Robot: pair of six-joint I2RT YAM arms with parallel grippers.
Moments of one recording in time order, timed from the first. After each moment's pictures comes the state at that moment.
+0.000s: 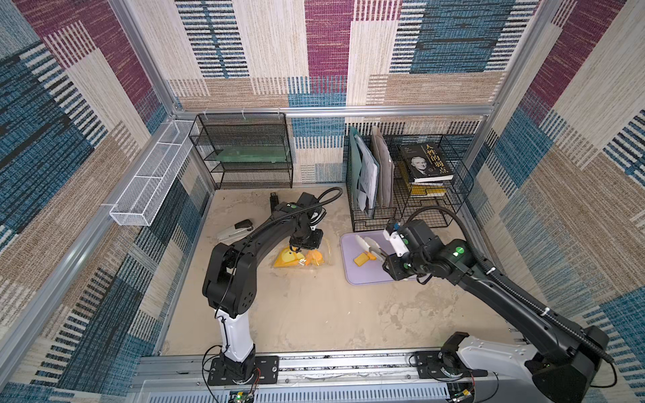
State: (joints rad) left arm -0.46 1.88 1.54 -0.95 0.14 -0.18; right arm 0.57 1.13 1.14 -1.03 0.01 0.31
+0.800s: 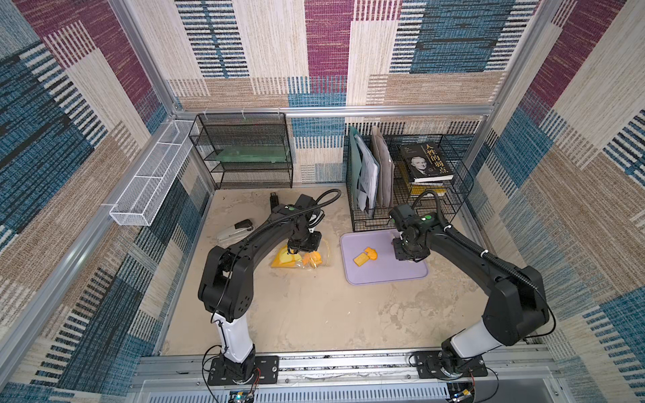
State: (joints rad) left arm -0.46 1.84 1.49 -0.95 0.14 -0.18; right arm 0.41 1.56 1.25 -1.07 0.25 0.35
